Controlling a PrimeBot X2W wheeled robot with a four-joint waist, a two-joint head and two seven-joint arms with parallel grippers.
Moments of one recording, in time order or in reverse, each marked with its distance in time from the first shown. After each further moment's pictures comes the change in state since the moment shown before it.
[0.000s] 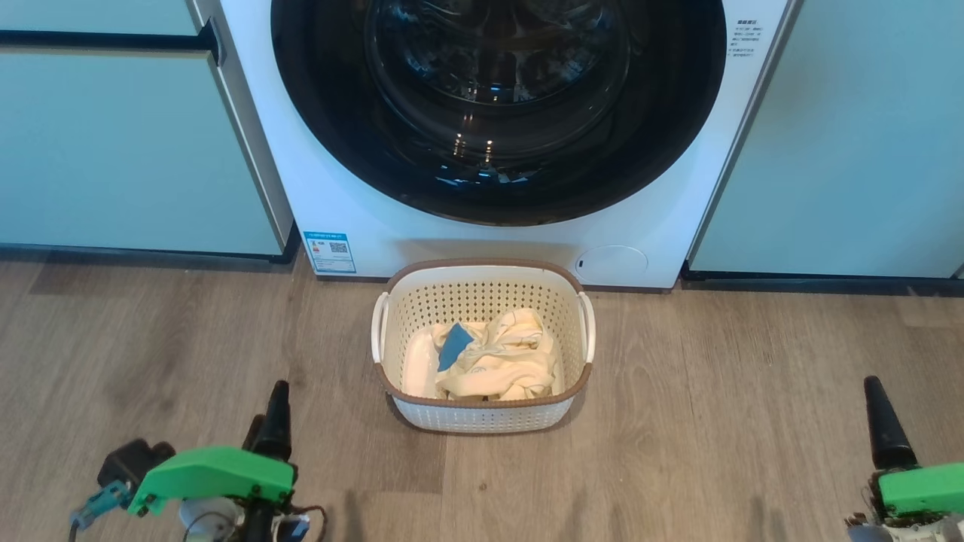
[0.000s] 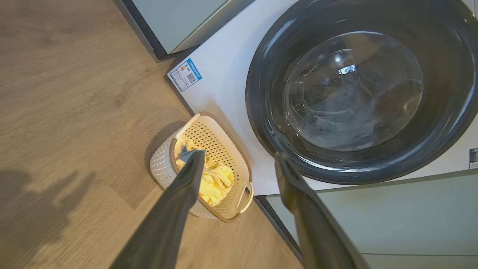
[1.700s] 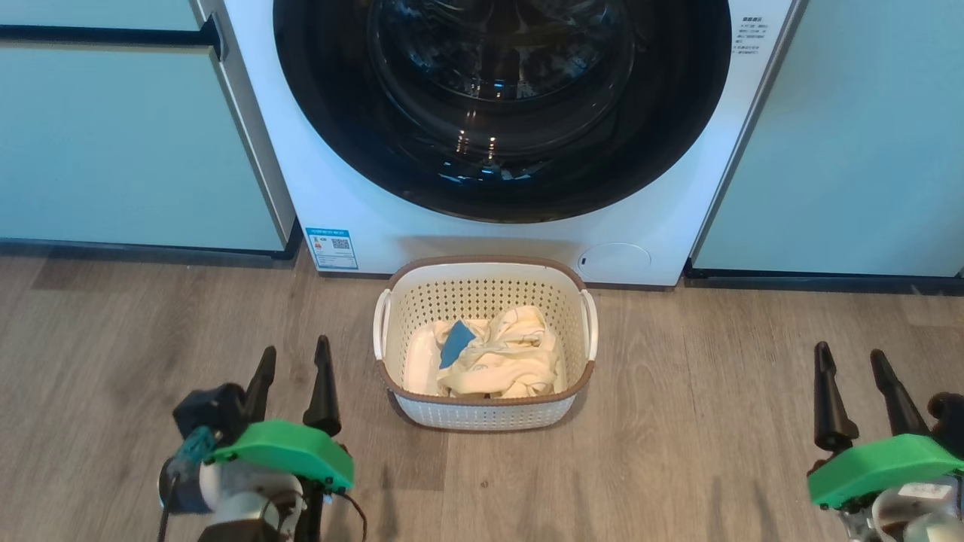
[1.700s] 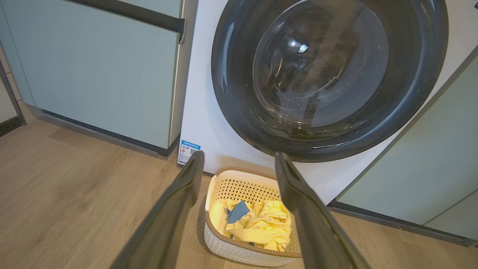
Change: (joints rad) left arm -0.076 -0.001 -0.101 0.022 0.703 0.018 -0.148; right arm -0.041 -0.005 0.088 -0.039 -0.792 0.000 -0.151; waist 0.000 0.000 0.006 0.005
